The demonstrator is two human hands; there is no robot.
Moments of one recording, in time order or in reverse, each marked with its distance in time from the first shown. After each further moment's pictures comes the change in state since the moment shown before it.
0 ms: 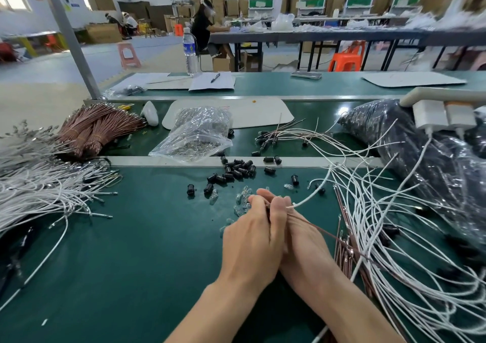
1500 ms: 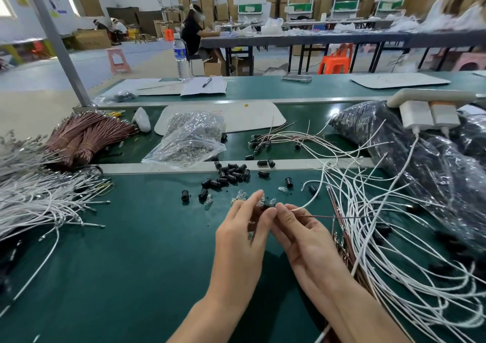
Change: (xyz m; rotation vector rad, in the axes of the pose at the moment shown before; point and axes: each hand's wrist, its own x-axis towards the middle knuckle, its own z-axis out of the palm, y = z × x) left_hand -0.004 -0.014 -0.007 -0.385 0.135 0.084; right_hand 0.001 -0.009 -0.015 0.143 0.130 -0.156
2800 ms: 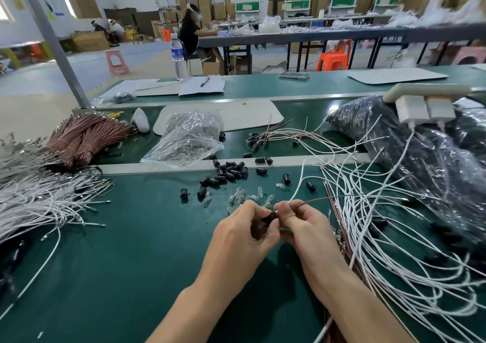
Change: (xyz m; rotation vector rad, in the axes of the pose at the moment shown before) left_hand 0.001 -0.004 -0.011 0.180 -0.100 0.138; right_hand -0.004 -0.006 -0.005 -0.513 0.021 -0.089
